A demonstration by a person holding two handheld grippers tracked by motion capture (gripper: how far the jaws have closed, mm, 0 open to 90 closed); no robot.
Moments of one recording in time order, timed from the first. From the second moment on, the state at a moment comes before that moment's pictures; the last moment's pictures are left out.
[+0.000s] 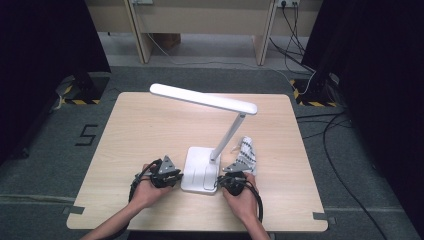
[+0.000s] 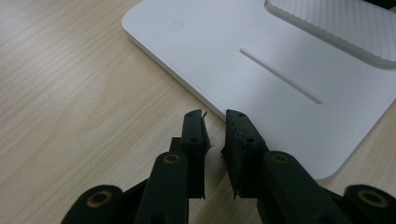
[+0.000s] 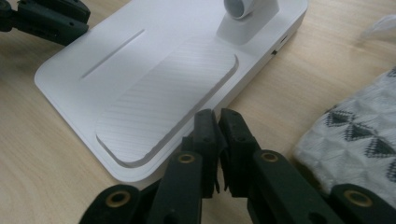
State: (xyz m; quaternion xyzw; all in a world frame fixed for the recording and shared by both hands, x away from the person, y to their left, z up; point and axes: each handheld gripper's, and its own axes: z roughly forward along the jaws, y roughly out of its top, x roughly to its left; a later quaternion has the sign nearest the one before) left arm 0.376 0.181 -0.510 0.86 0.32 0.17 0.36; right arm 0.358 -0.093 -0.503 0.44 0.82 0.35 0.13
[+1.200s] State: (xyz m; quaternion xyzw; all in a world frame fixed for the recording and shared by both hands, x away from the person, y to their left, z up) left arm 0.354 0.265 -0.492 0.79 0.40 0.23 0.41; right arm 0.318 -0.179 -0.482 0.49 0.75 0.40 0.19
